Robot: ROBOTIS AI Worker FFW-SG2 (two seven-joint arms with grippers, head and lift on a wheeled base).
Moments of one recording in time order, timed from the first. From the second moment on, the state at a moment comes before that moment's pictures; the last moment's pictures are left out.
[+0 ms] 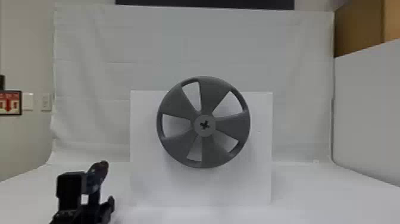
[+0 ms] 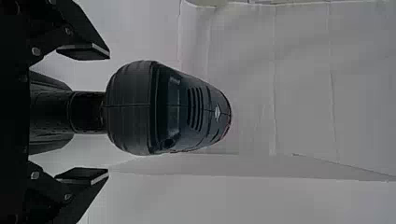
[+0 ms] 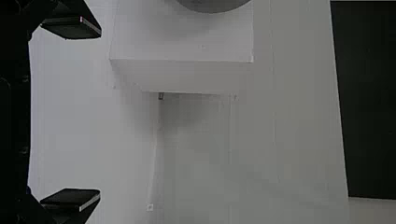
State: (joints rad) left arm -0.55 0.09 0.02 -1.60 0.08 0.57 0.08; right arm -0.39 -0.44 -0.79 -2.17 -0.09 1.14 1.00
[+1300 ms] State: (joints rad) left arm -0.53 0.09 0.00 -1.60 0.08 0.54 0.16; right arm -0.39 -0.43 -0.80 -2.17 -0.08 1.14 1.00
